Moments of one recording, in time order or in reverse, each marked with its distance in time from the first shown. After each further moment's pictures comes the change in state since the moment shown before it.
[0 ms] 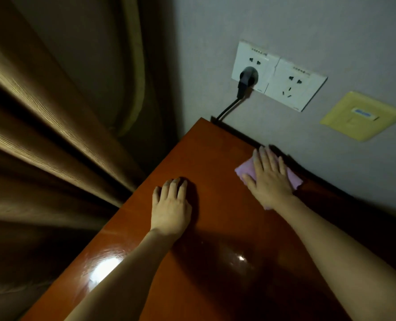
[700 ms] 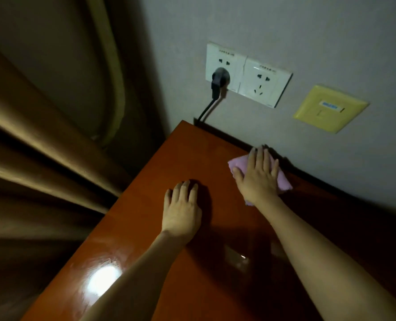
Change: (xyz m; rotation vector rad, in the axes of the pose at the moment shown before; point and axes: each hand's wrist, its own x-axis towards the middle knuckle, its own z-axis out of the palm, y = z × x) left_hand 0.006 0.055 0.005 0.042 -0.108 0.099; right_hand -0.008 0.002 0.004 0.134 0.028 0.249
